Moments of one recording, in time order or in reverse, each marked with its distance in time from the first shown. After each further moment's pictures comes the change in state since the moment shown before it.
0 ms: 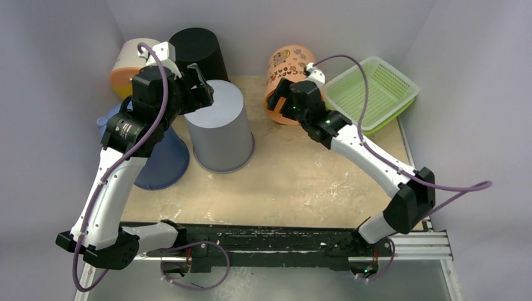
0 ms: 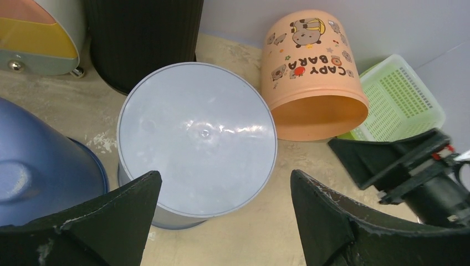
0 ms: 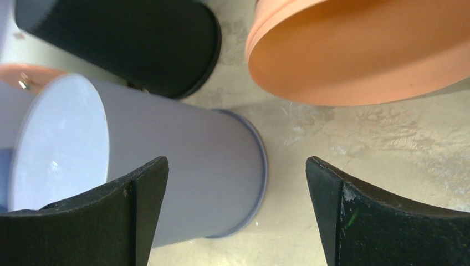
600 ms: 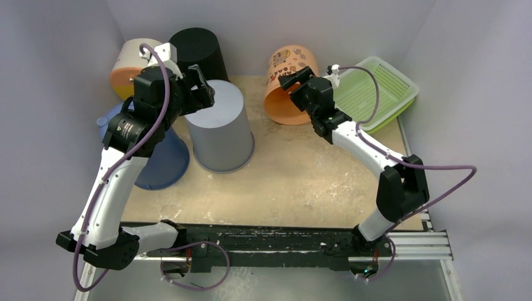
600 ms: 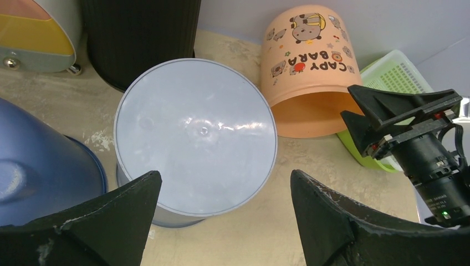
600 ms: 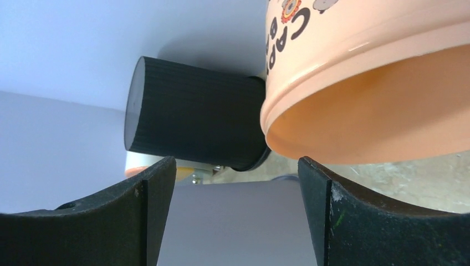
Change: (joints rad) left arm 0.000 -0.001 -0.017 0.005 0.011 0.000; right arm -0.187 0.039 -0.161 0.425 -0.108 0.349
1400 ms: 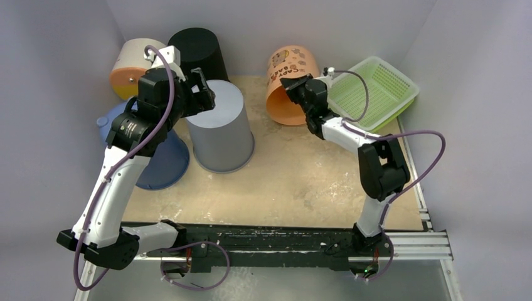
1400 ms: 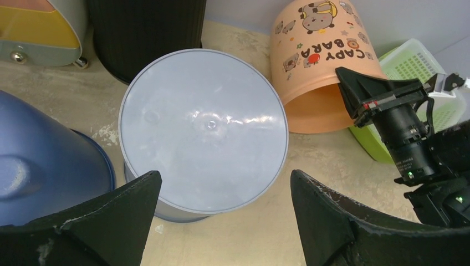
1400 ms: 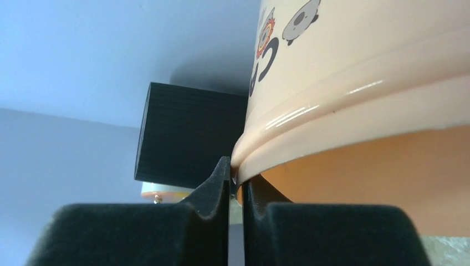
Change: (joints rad) left arm 0.000 0.000 -0.028 -0.005 -0.007 0.016; right arm -0.057 0.266 0.048 0.331 -0.081 0.085
